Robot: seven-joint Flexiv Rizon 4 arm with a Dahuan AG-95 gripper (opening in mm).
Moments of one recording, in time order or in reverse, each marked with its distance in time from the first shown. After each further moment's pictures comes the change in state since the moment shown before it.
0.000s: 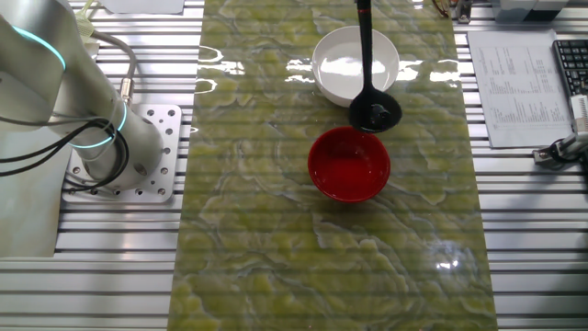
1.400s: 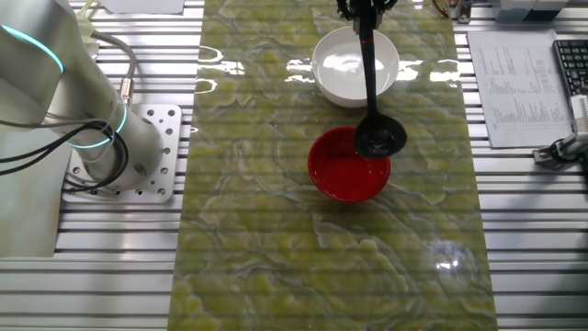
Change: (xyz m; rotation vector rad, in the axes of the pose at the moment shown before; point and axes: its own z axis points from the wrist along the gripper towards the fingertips) arm 0.041 0.010 0.025 0.020 -0.039 -0.025
